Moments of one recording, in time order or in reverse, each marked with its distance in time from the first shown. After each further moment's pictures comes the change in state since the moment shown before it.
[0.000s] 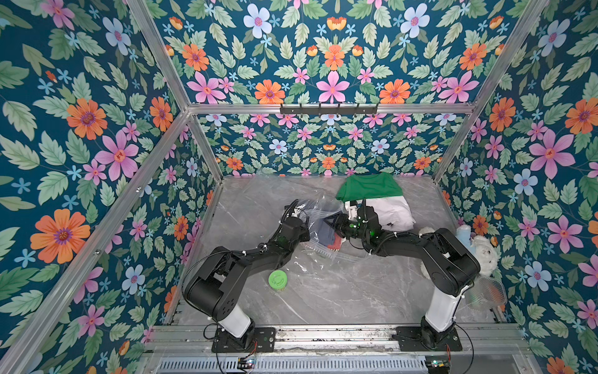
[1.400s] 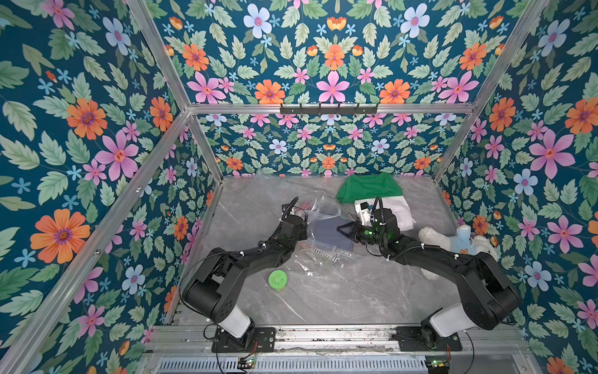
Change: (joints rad) left arm 0.011 -0.018 0.034 -0.105 -0.108 0.002; right arm -0.064 -0.374 -0.168 -0.288 -0.113 -0.224
